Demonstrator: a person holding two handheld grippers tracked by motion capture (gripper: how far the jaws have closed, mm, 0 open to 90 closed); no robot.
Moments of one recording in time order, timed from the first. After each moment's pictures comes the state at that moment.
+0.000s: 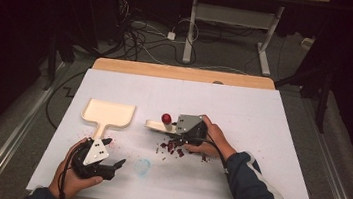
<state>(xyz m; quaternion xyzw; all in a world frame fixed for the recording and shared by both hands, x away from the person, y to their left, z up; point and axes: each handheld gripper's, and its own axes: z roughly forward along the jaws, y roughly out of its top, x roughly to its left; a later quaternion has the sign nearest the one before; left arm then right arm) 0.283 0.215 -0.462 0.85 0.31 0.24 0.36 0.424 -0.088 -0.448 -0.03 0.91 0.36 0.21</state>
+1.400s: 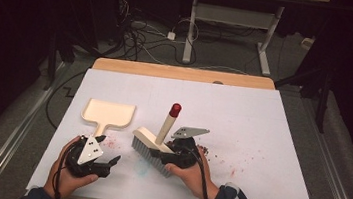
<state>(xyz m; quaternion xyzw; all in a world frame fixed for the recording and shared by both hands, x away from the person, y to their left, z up) 0.282 0.226 -0.457 0.84 0.31 0.27 0.35 0.351 -0.065 -0.447 0.31 0.82 0.48 0.01</state>
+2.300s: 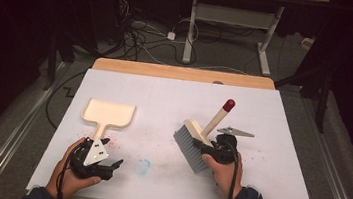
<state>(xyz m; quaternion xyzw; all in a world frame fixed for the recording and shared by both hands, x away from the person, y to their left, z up) 0.284 0.217 -0.462 0.86 0.30 0.25 0.33 0.370 -0.169 -0.458 0.49 0.74 0.46 0.07</state>
